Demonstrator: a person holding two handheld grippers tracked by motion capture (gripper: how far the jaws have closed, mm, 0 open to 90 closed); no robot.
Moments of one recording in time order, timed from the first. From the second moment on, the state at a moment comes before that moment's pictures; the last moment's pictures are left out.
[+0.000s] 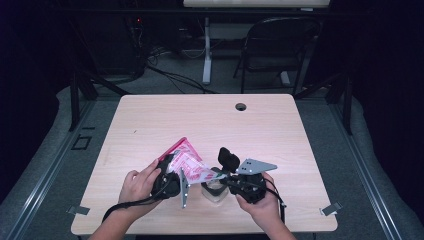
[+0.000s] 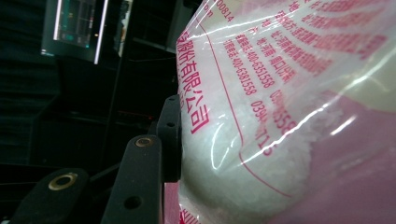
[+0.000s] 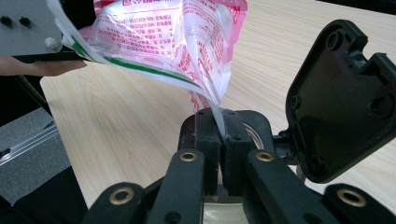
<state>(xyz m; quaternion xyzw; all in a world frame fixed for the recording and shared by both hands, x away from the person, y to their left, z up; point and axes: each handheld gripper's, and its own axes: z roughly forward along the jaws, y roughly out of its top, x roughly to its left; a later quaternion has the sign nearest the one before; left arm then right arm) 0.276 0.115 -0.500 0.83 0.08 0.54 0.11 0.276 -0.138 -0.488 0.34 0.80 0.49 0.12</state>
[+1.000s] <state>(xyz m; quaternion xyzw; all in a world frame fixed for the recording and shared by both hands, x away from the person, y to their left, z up) 0.284 0.110 -0.484 0.85 0.04 0.53 0.07 0.277 -0.138 -0.488 0.33 0.80 0.49 0.11</state>
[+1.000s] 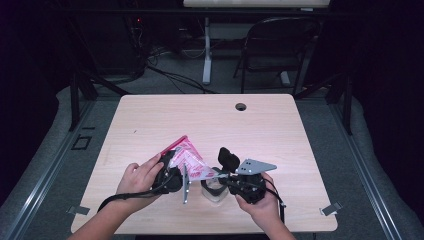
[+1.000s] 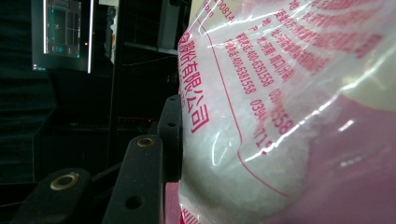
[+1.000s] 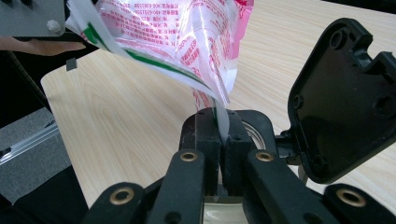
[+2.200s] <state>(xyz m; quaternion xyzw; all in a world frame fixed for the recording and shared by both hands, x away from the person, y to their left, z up) 0.285 0.101 -0.470 0.86 -0.02 0.51 0.01 0.277 -0.138 -0.488 0.33 0.80 0.49 0.12</state>
